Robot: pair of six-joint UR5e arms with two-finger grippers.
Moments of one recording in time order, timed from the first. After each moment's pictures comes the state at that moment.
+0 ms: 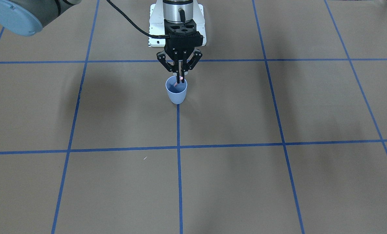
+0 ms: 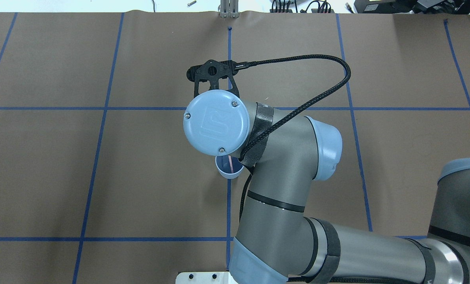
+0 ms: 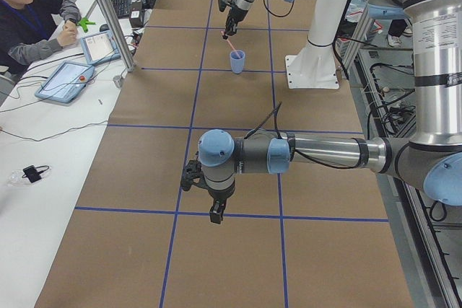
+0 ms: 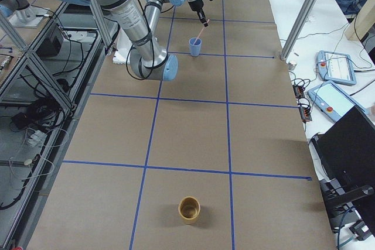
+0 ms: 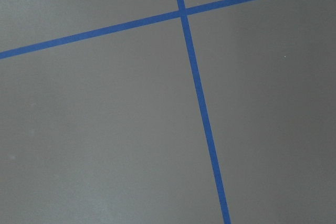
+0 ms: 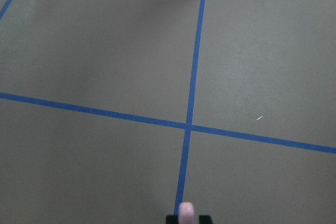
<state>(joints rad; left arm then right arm) -1.59 -1.41 -1.79 -1.48 -2.32 0.25 0.41 -0.68 1.83 -1.86 1.41 1.13</state>
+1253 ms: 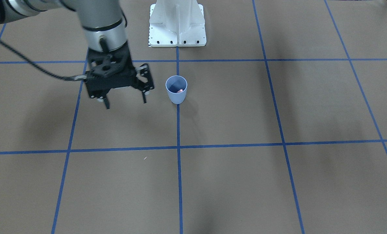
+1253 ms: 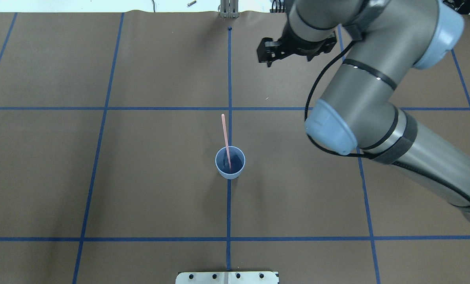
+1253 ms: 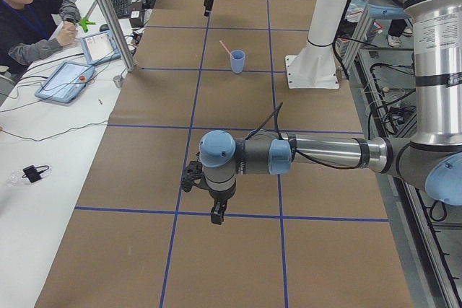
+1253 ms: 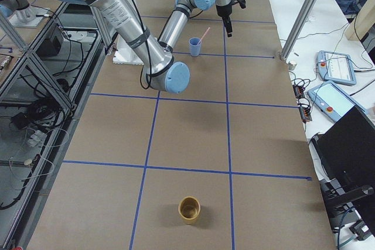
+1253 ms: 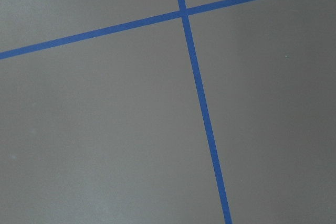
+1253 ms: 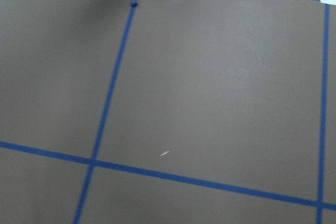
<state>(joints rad) -1.59 -1.40 -1.79 -1.48 -2.32 0.25 0.86 -0.84 1.80 -1.77 1.92 0.76</state>
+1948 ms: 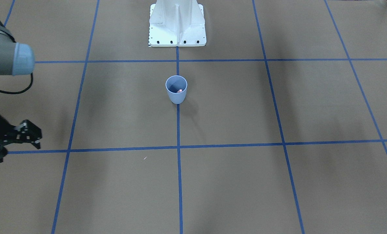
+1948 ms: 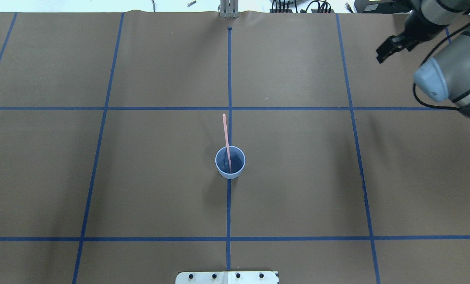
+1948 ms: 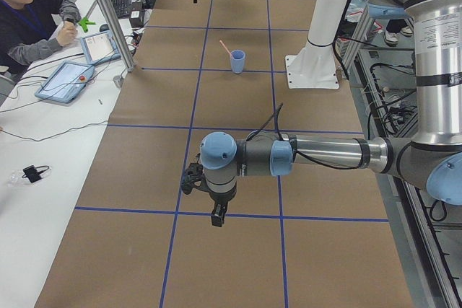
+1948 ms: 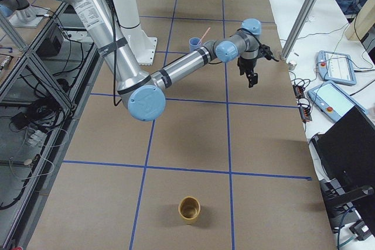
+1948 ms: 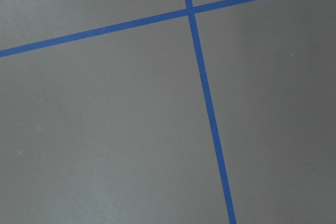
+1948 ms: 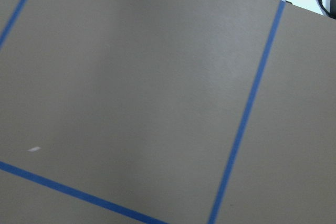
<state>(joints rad) -1.61 -1.40 -1.79 -1.48 -2.32 0.25 1.16 -1.15 1.58 -1.51 2.18 0.23</state>
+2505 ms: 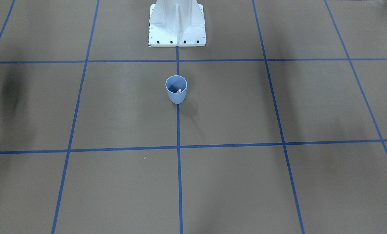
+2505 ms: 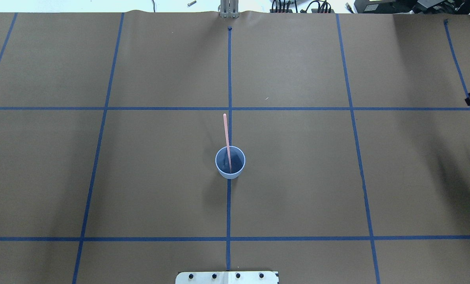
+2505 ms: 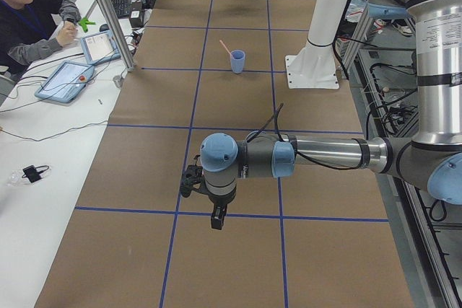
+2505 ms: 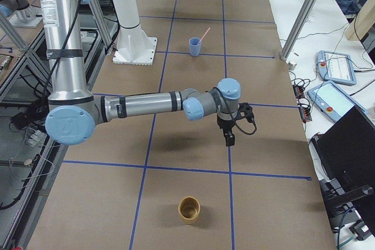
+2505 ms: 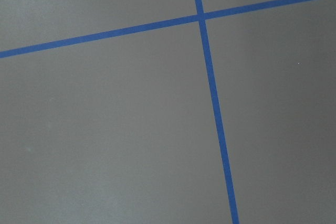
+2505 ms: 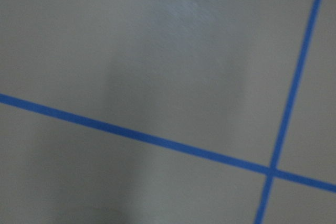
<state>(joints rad) -1.64 -1.41 -1.78 -1.48 -2.32 0.24 1.34 -1.58 1.62 -1.29 2.20 0.15</state>
